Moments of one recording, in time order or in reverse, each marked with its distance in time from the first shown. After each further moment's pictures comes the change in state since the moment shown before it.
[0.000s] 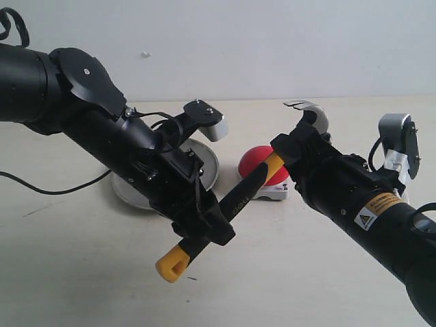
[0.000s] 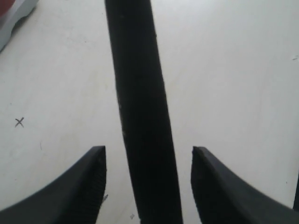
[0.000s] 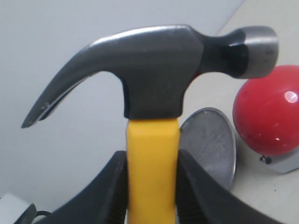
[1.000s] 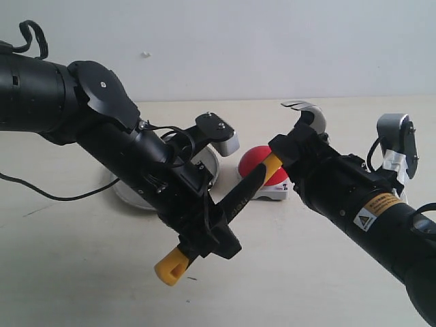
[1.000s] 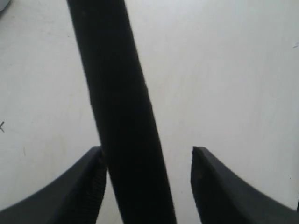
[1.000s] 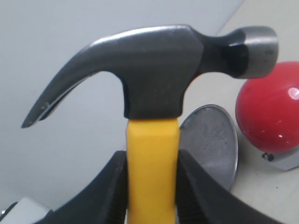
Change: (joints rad) left arm -0.034 0.032 0.000 0.004 -0.010 0.018; right arm 0.000 0.000 0.000 -0.015 0.000 0.004
